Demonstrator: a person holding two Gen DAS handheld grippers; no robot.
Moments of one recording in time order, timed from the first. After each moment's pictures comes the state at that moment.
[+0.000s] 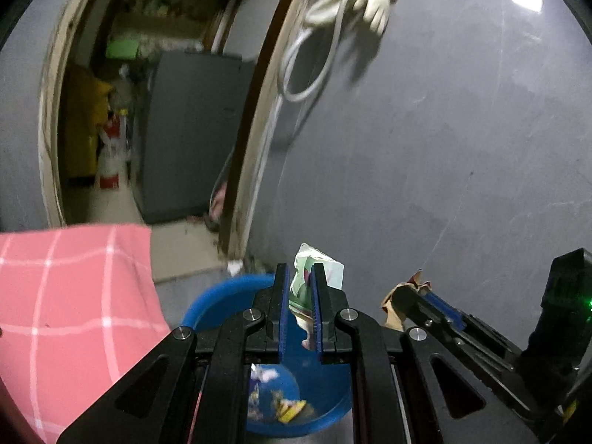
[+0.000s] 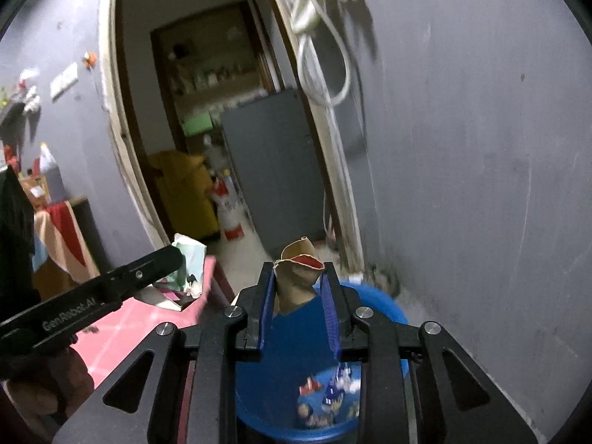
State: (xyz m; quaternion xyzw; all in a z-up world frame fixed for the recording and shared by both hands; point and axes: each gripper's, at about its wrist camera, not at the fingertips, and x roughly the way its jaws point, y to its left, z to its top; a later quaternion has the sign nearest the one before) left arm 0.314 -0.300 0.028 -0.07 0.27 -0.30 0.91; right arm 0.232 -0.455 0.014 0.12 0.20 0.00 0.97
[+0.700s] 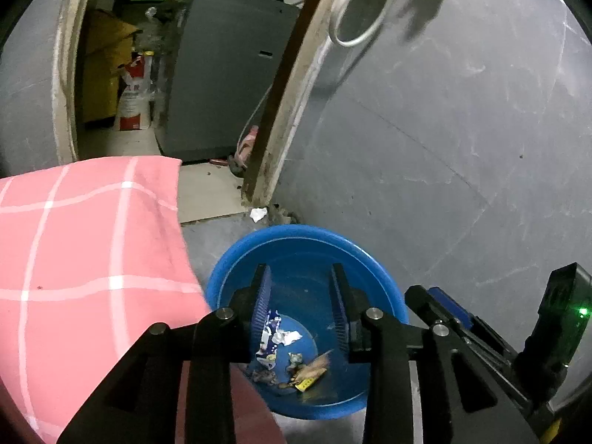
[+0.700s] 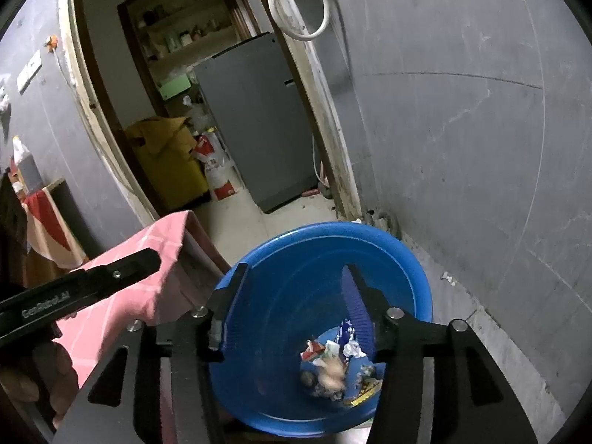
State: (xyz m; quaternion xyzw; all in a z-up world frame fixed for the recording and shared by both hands) left arm 0.350 -0.277 -0.024 -0.08 0.37 -0.26 0.89; right arm 0.267 -0.465 -0.033 0.16 0.29 -0.01 0.94
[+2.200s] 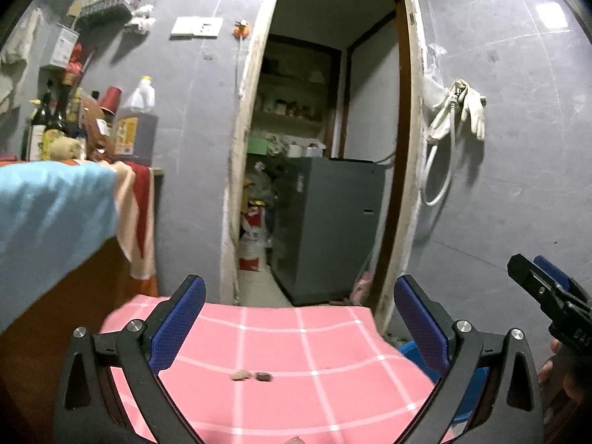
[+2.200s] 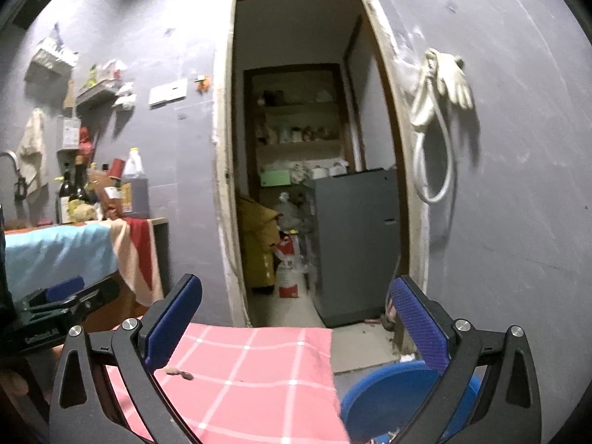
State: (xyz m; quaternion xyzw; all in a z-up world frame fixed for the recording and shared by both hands) left arm 0.198 -0.052 0.091 -0.05 0.09 -0.07 0.99; right arm 0.195 -0.279 0.104 0.02 0.04 0.10 0.99
